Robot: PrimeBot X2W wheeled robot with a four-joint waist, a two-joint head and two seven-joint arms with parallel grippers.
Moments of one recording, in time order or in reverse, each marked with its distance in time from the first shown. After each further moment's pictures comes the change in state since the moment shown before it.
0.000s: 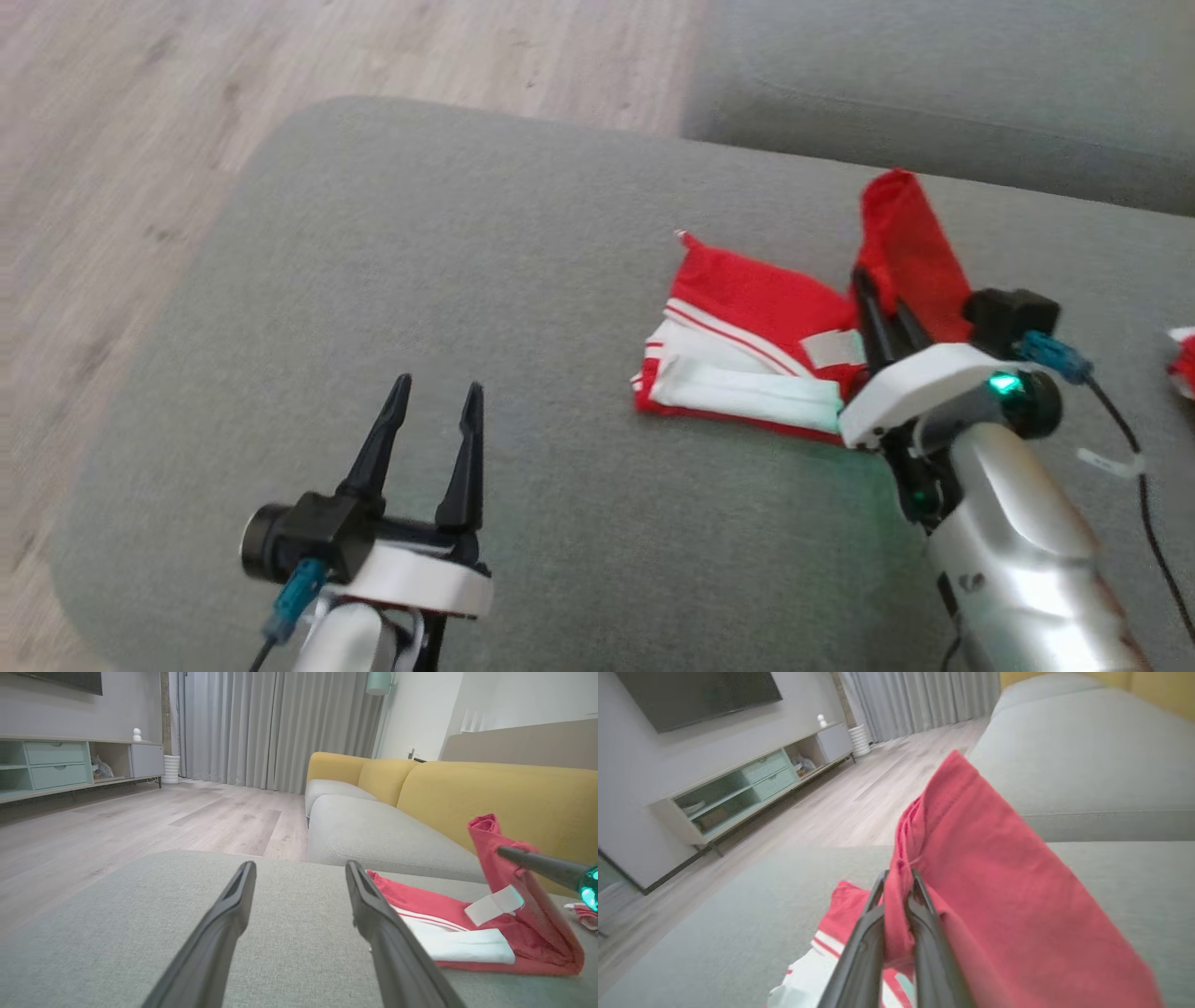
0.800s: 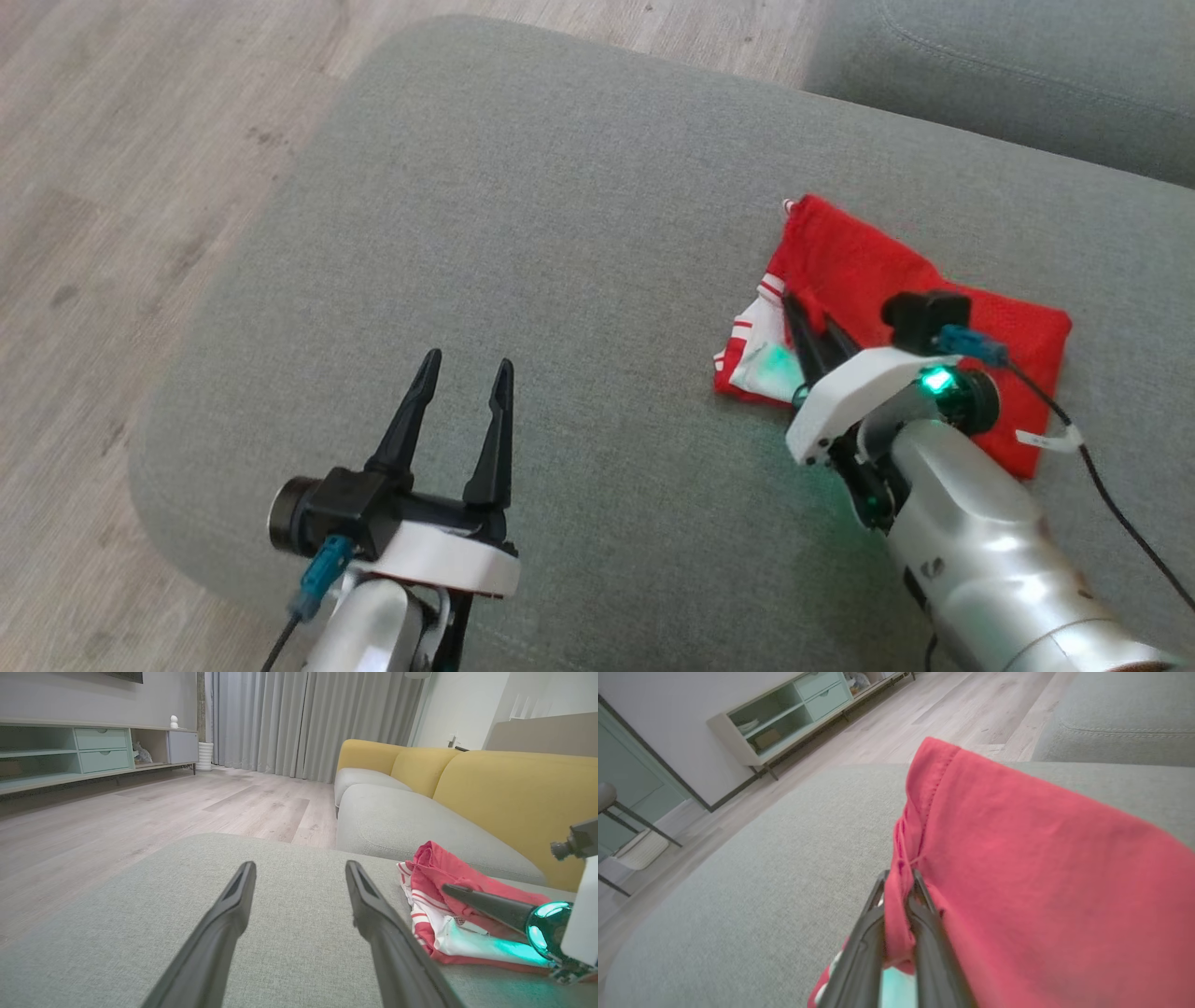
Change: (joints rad) left arm -0.060 0.000 -0.085 0.001 -0.049 0.031 0.000; right arm -0.141 -0.006 0.314 0.257 0.186 0.000 -0.065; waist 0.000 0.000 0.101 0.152
